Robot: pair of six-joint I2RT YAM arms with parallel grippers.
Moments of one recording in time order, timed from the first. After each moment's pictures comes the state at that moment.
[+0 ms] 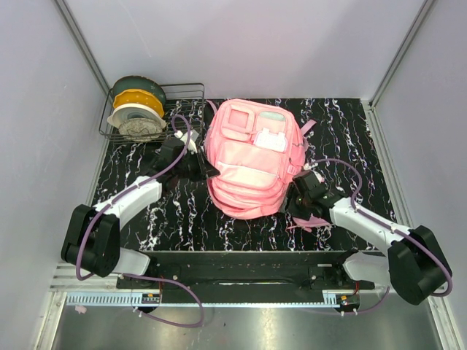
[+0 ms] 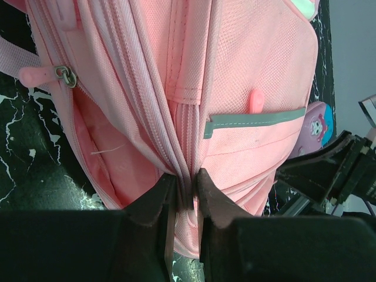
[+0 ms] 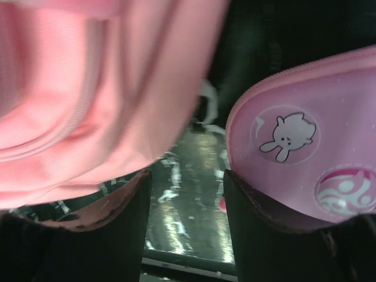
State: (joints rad) left arm -0.36 1.38 0.81 -0.03 0.42 -0.59; right arm 0.56 1.20 0.61 -0.39 0.00 0.82
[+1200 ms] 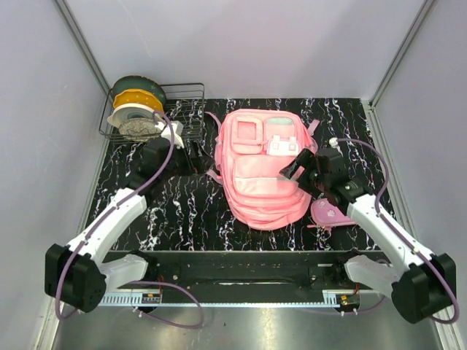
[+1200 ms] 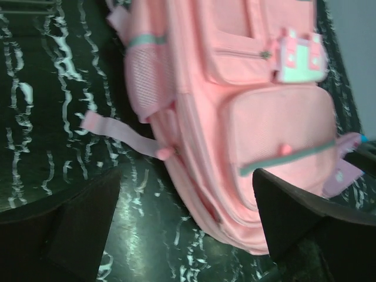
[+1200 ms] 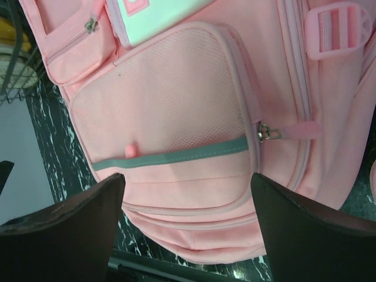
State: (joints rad) left arm -0.41 1.10 0.83 -0.18 0.18 -0.50; right arm 0.37 1.10 0.81 -0.40 -0.03 0.90
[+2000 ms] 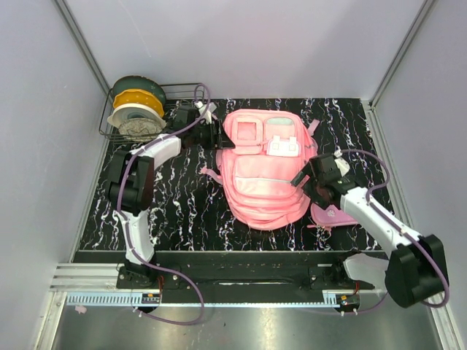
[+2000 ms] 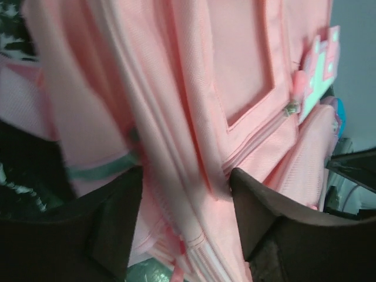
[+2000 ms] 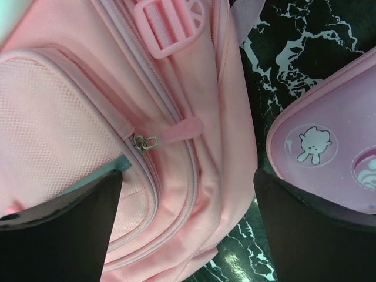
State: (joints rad) left arm -0.28 1.97 1.40 -0.11 0.66 -0.38; right arm 0.36 1.15 0.76 -0.57 0.20 1.01
